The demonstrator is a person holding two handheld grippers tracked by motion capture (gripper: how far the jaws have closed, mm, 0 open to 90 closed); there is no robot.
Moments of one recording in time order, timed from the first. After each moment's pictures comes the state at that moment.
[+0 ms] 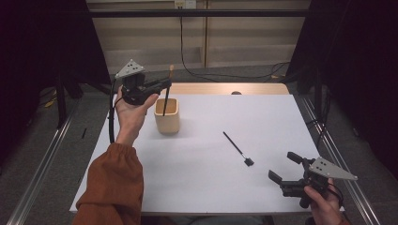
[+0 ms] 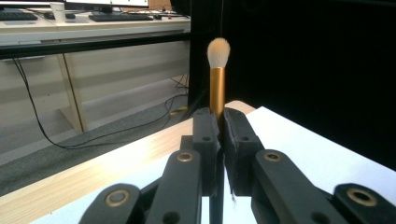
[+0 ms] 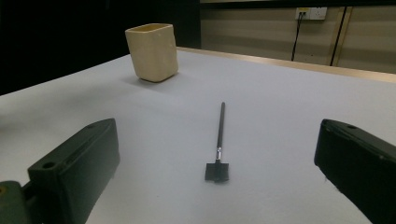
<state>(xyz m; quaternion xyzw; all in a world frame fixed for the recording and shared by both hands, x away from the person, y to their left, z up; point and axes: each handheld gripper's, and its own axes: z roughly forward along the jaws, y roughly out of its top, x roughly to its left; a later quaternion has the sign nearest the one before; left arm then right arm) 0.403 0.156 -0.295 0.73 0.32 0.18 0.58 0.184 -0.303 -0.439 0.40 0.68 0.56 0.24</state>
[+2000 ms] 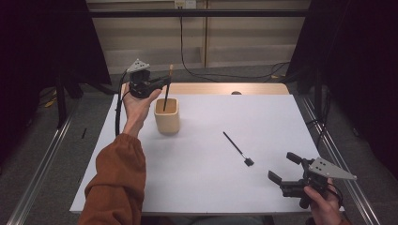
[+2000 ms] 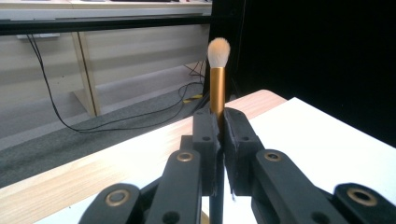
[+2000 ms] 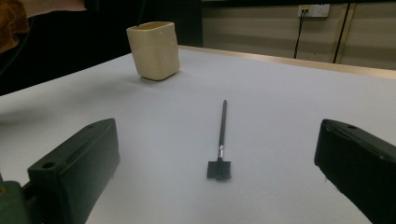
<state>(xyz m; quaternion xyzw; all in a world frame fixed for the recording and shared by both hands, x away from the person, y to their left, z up) 0.463 0.156 -0.337 0.73 0.35 0.18 0.56 0.184 -0.304 -0.441 0.41 0.68 0.56 0.24</state>
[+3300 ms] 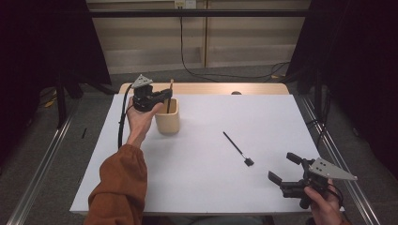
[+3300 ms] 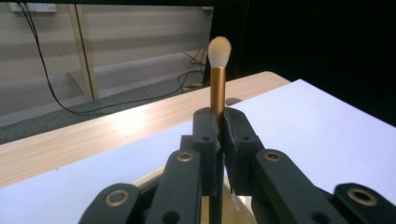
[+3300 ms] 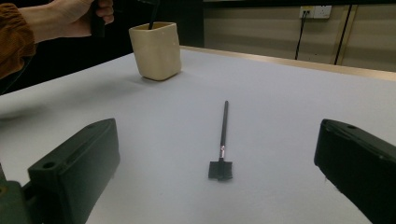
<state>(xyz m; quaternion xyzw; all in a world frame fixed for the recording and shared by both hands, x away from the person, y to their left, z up) 0.454 0.156 -0.384 0.73 0.37 0.17 0.55 0.183 -0.303 -0.440 0.40 0.68 0.56 0.24</state>
